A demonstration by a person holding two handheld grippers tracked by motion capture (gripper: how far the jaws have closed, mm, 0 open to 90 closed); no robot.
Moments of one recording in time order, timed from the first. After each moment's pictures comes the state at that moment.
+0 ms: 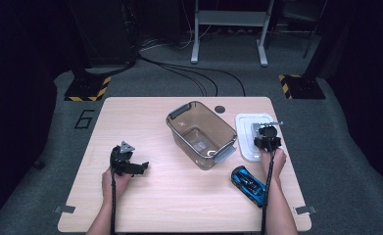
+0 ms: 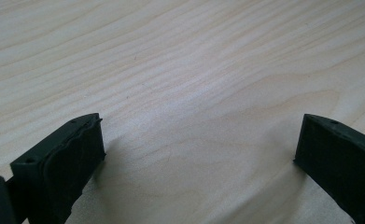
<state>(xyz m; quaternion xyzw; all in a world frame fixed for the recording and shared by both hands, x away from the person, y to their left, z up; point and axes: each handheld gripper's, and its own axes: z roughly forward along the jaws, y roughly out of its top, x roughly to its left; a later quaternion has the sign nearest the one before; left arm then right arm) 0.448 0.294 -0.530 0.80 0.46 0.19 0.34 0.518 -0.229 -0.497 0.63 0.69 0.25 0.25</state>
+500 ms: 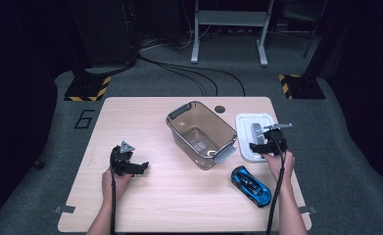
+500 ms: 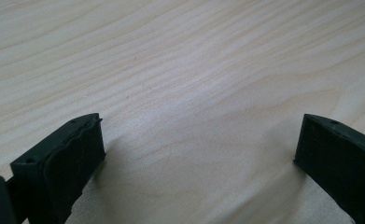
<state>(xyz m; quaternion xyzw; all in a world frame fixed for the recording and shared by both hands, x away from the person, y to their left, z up) 0.448 0.294 -0.530 0.80 0.46 0.19 0.34 0.481 -0.238 -0.465 0.55 0.75 0.31 0.20</state>
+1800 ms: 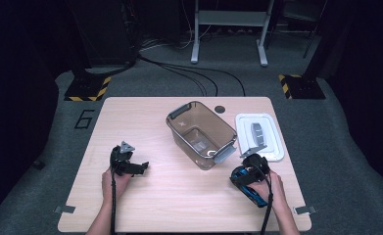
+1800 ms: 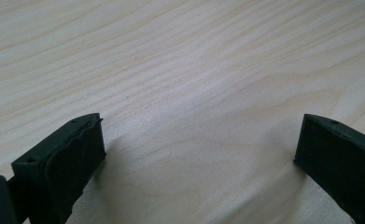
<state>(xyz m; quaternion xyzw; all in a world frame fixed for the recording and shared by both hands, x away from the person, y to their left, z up) 0.448 0.294 -0.530 0.80 0.46 0.19 0.34 0.412 -0.172 -0.484 0.41 0.87 0.27 0.09</state>
